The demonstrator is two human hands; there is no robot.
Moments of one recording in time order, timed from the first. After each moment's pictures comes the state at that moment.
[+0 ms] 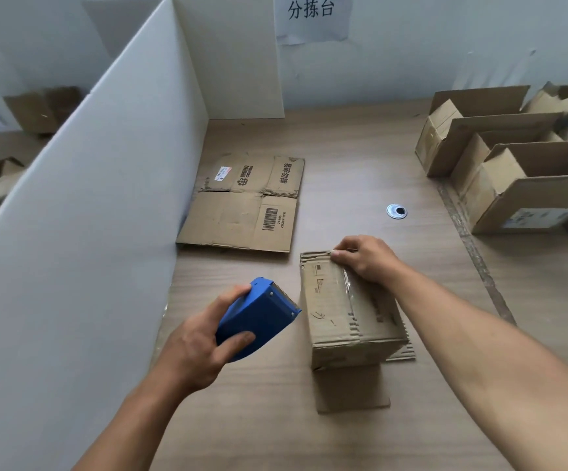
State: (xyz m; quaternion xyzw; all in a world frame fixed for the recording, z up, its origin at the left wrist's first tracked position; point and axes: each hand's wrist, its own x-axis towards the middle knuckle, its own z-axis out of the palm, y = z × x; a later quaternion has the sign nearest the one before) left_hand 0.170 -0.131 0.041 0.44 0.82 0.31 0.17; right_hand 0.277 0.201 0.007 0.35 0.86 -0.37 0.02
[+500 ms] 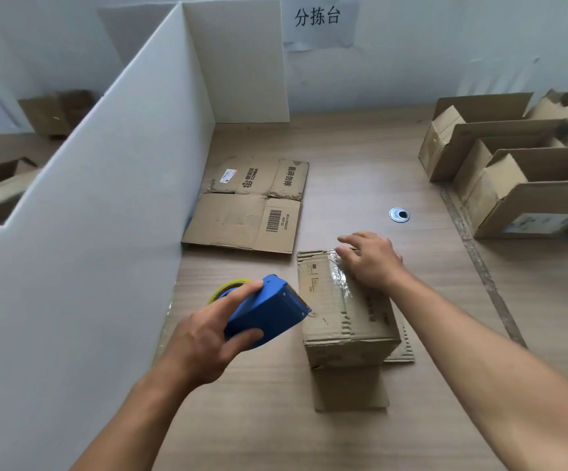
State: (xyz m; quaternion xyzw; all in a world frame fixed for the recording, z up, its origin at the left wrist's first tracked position) left_hand 0.180 -0.126 0.058 0.48 0.83 0.28 0.10; right_hand 0.286 0.186 0.020 0.37 0.88 -0.30 -0.01
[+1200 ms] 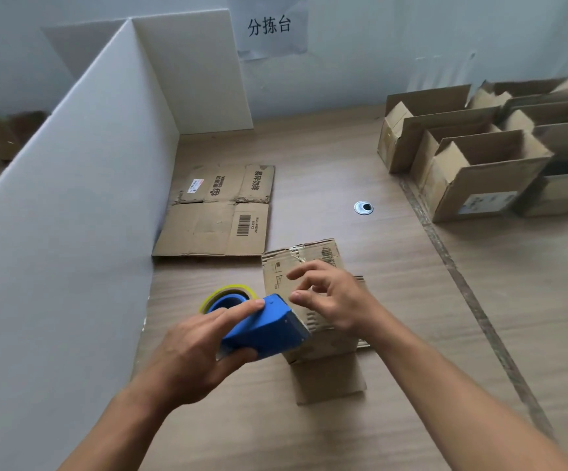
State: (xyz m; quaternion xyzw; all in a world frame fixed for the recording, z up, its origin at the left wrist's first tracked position) left_hand 0.204 -0.116 0.076 0.63 0.74 0.23 0.04; right_hand 0.354 0.104 0.054 0.18 0.82 -0.52 -0.13
